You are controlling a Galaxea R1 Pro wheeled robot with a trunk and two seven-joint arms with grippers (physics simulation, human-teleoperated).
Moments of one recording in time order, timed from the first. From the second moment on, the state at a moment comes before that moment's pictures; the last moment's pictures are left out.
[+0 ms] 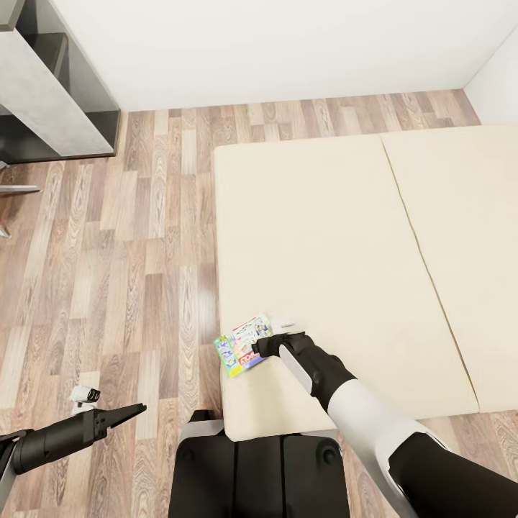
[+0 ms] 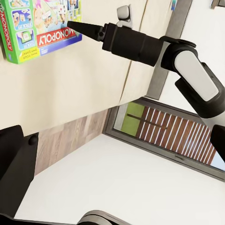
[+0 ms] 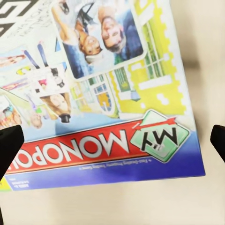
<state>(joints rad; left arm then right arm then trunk) -0.24 0.27 0.44 -1.26 0.10 0.92 -1.57 -0.94 0.17 0.52 -0.57 -0.40 0.52 -0.11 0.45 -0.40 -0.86</state>
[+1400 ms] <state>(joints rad) -0.24 0.27 0.44 -1.26 0.10 0.92 -1.57 -0.94 0.17 0.52 -0.57 -0.41 0.52 -0.05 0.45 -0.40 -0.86</state>
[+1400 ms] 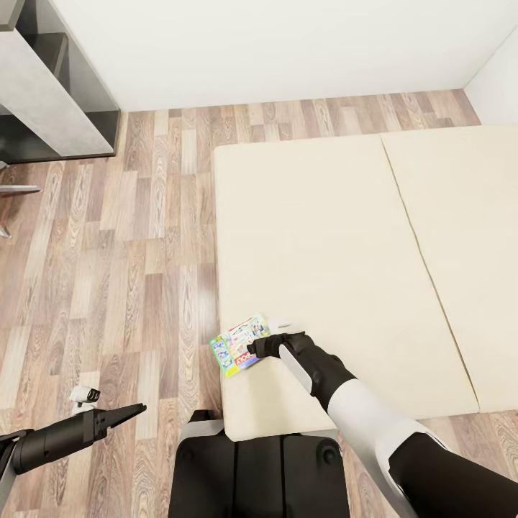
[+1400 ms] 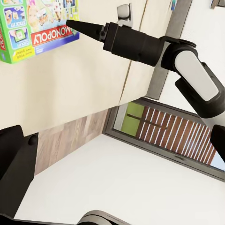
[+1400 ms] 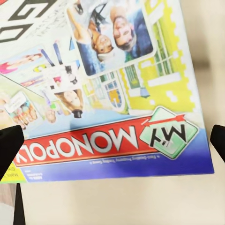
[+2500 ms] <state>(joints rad) -0.24 0.27 0.44 -1.26 0.10 0.92 -1.57 -0.94 0.17 0.52 -0.60 -0.42 0.52 0.01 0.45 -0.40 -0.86</state>
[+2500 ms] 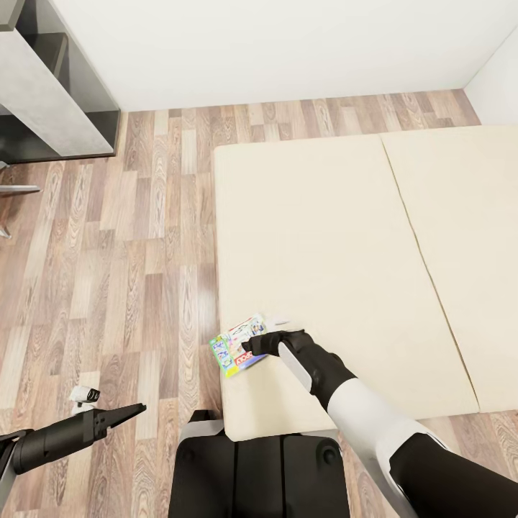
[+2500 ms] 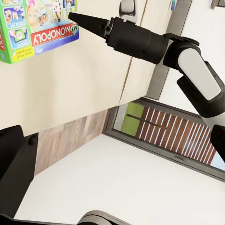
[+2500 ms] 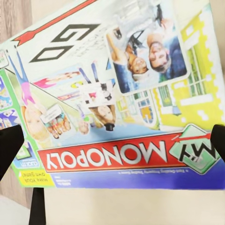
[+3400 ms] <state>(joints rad) -0.24 0.27 0.44 -1.26 0.10 0.92 -1.57 -0.94 0.17 0.52 -0.62 -0.41 0.59 -0.02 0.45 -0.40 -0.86</state>
